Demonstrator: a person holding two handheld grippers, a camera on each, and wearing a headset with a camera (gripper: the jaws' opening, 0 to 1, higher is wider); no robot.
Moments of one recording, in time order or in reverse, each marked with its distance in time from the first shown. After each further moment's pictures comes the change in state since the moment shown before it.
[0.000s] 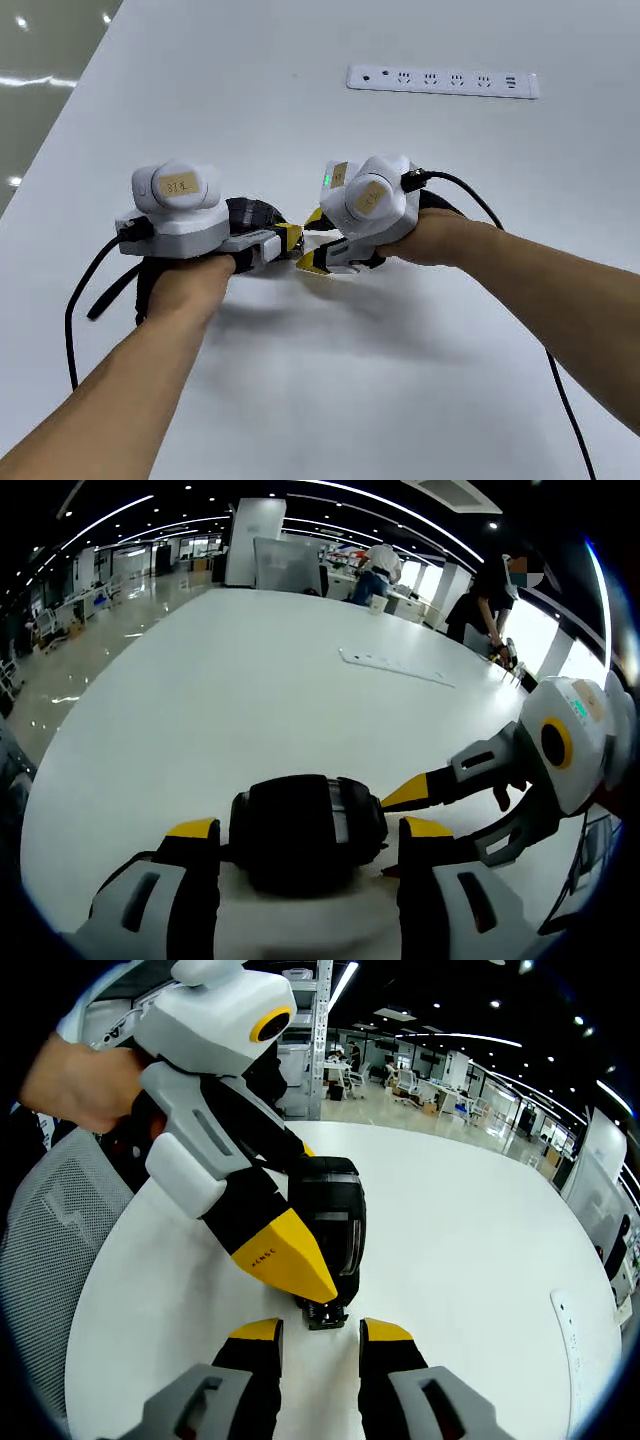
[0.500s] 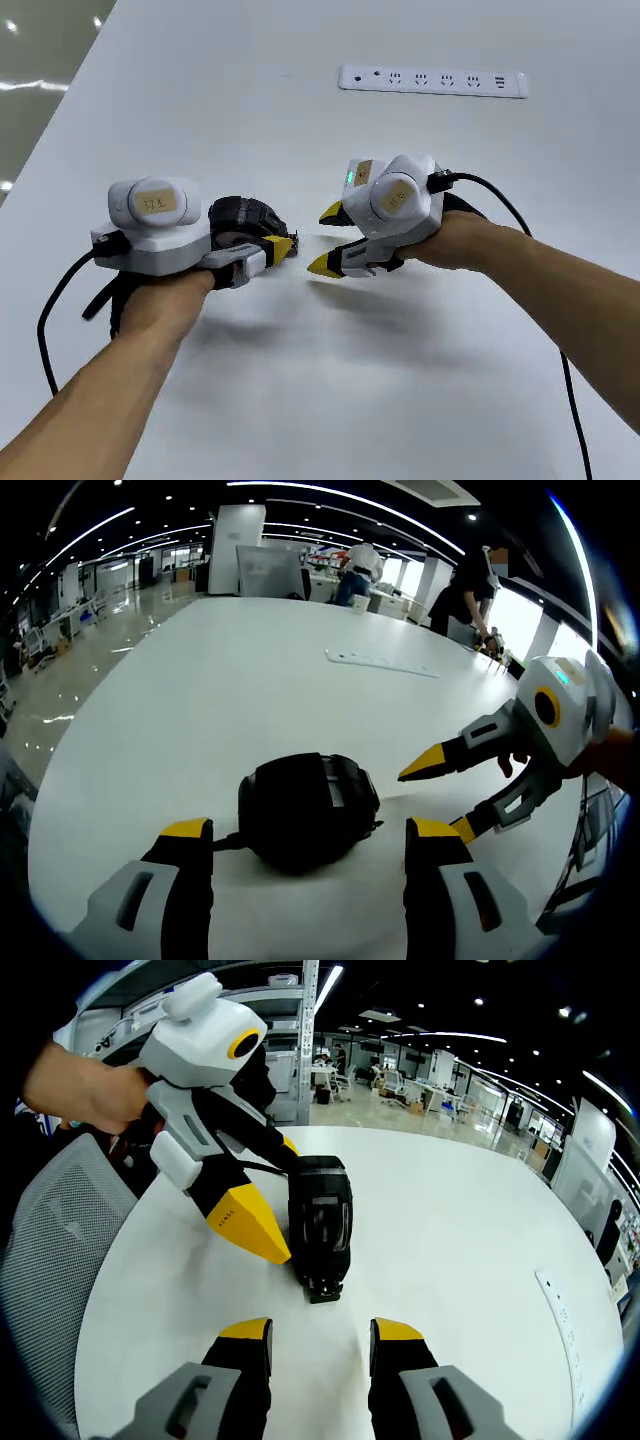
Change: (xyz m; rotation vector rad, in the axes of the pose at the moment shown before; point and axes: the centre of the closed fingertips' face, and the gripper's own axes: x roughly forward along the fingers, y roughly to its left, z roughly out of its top) left arm -0.017 0.005 -0.005 0.069 -0.023 -0.048; right arm -0.028 -0.001 -0.011 0.053 -0.021 -0.043
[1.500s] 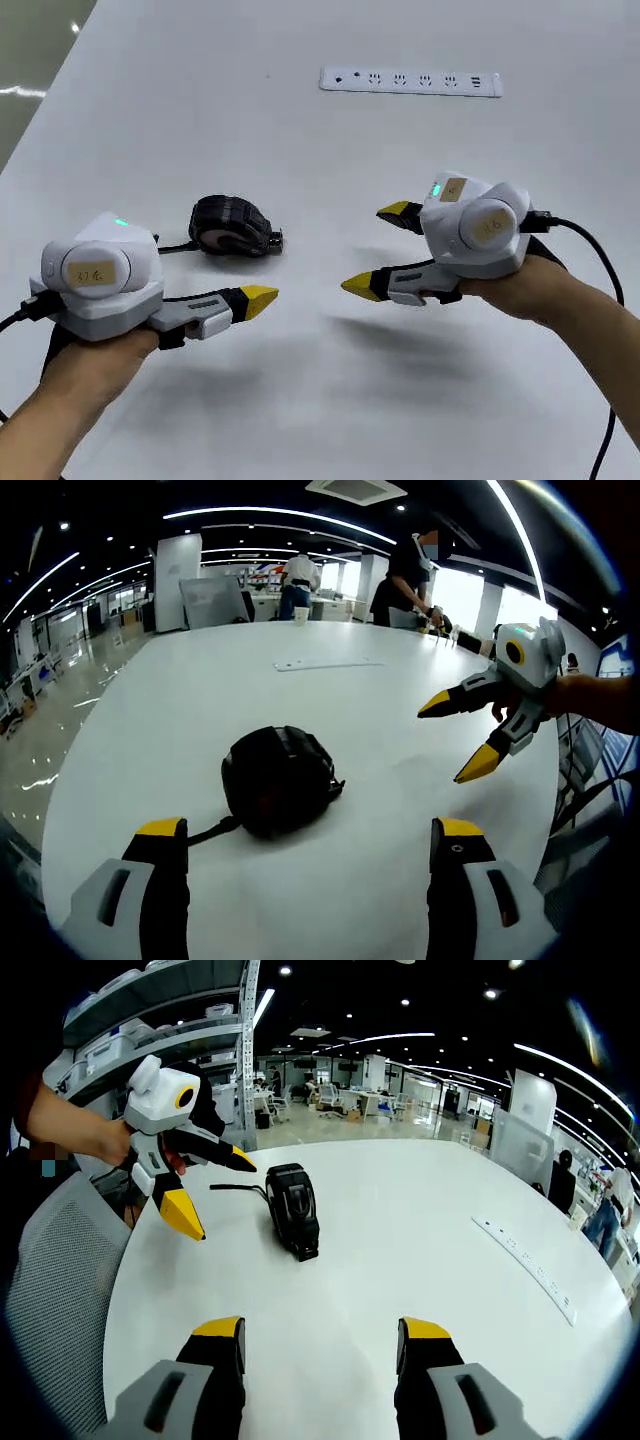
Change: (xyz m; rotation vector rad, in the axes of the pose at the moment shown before) left arm -0.037 -0.004 -0.016 0.225 -0.071 -0.151; right arm -0.075 0.014 -0.036 0.206 -0.093 -0.202
